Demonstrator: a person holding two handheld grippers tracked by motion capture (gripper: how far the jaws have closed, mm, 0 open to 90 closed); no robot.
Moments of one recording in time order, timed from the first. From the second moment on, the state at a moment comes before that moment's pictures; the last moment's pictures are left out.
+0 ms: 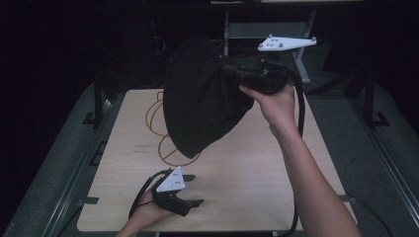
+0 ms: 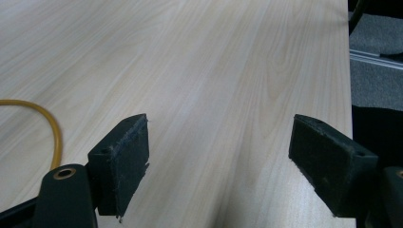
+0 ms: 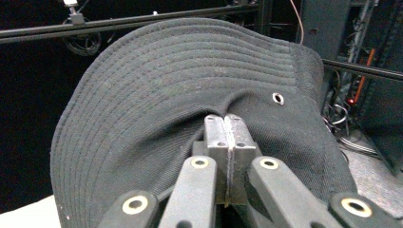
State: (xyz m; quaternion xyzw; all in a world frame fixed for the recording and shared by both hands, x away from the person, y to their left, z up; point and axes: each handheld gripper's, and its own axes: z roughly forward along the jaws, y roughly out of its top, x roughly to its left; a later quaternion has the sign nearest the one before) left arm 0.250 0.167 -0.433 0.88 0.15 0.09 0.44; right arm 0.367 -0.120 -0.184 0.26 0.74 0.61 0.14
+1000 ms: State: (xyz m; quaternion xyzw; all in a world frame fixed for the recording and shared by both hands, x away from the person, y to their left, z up) left arm 0.253 0.170 -0.435 0.88 0.15 0.09 0.44; right arm 0.399 -0.057 -0.159 0.23 0.77 0.59 0.12
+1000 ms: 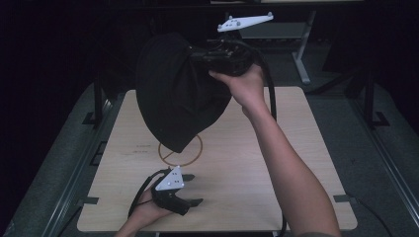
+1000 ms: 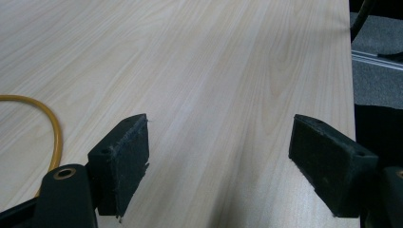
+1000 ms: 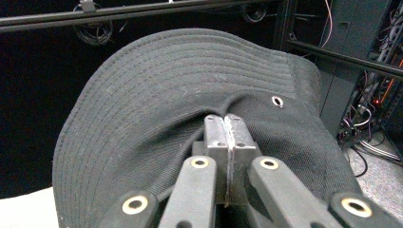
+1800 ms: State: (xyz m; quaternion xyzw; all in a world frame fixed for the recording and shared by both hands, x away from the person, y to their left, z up) left arm 0.255 0.168 -0.435 0.88 0.15 0.08 0.44; right arm 0.422 -0.013 -0.155 0.21 0.79 0.56 0.11
